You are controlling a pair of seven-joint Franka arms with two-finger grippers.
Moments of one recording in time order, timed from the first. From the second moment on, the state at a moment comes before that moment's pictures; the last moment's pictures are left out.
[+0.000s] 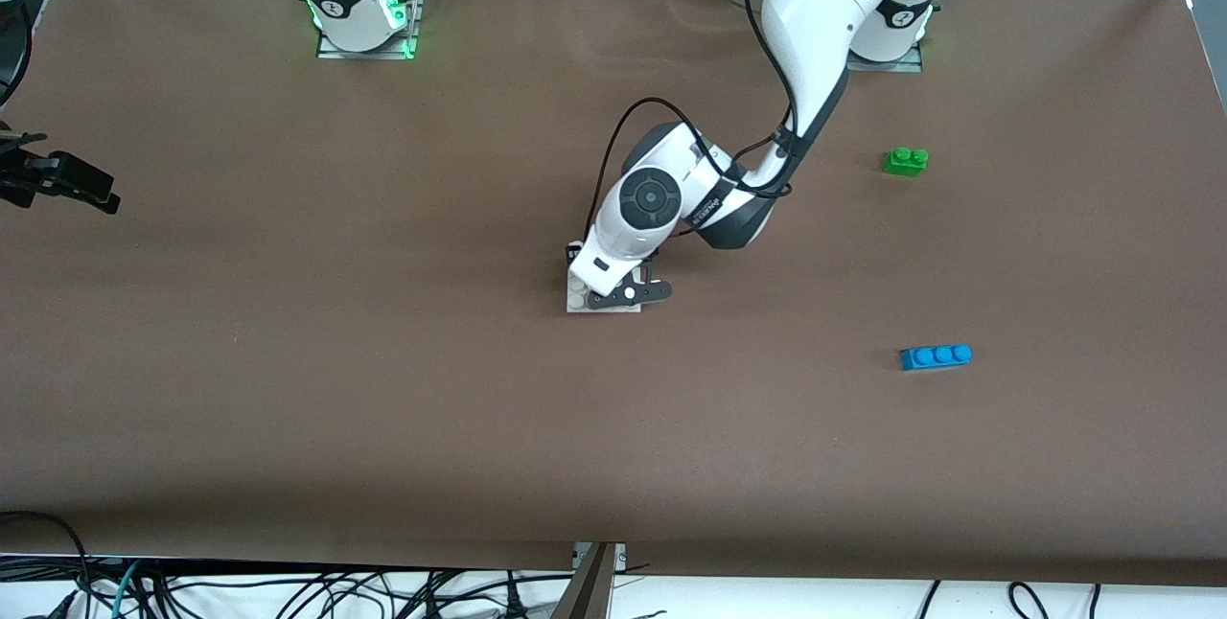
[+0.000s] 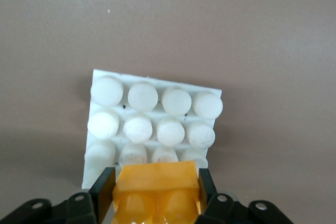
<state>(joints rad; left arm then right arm) -0.63 0.87 -0.16 -1.28 -0.12 2.17 -0.86 -0.01 0.09 -0.09 -1.59 -0.05 1.70 -0.06</state>
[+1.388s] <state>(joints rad) -0.69 0.89 -0.10 -1.27 -0.12 2.16 -0.88 -0.01 0.09 -0.09 -1.59 -0.05 1.70 -0.05</state>
